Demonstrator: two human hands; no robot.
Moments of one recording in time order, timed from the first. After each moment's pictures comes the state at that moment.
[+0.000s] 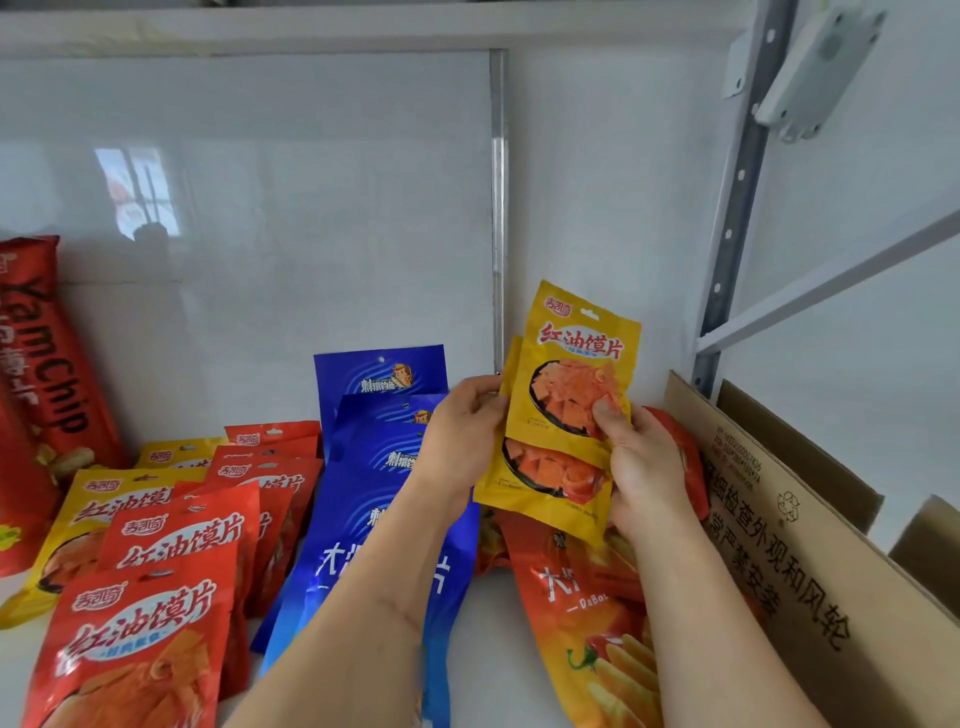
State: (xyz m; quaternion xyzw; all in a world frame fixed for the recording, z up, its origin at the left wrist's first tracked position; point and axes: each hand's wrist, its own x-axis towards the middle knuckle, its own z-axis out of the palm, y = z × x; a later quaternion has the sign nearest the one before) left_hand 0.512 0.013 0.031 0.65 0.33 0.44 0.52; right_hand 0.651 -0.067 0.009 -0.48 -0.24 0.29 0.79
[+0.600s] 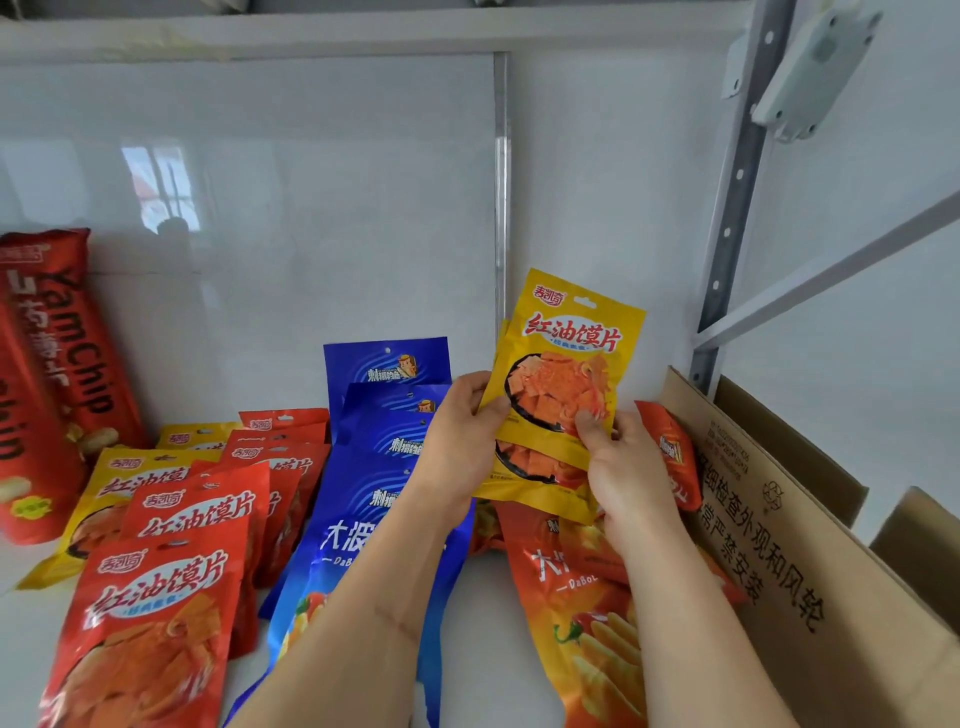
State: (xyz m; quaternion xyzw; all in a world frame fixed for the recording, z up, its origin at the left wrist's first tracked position) left_hand 0.508 -0.011 0.027 0.63 0.31 0.46 0.54; right_hand 0.641 -0.081 0.002 -0.62 -0.34 0.17 0.68
